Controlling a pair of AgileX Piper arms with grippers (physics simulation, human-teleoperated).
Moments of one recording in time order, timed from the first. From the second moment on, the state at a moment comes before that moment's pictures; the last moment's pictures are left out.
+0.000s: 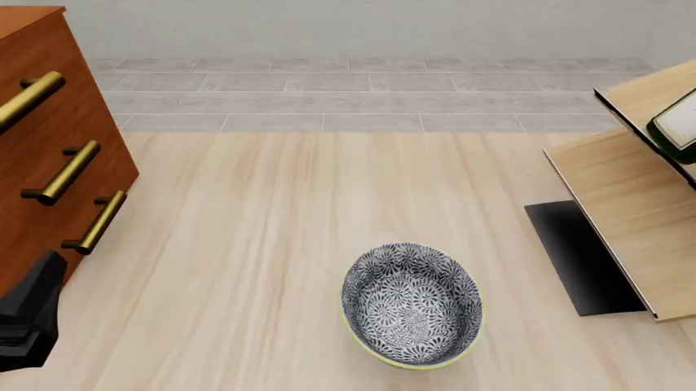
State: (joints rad) left arm -0.01 0.00 0.00 0.02 -0.04; right arm -0.54 1.14 -1.17 0.23 0.35
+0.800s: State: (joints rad) left arm -0.01 0.00 0.00 0.03 -0.04; right arm -0.62 1.24 -1.16 0.13 0.34
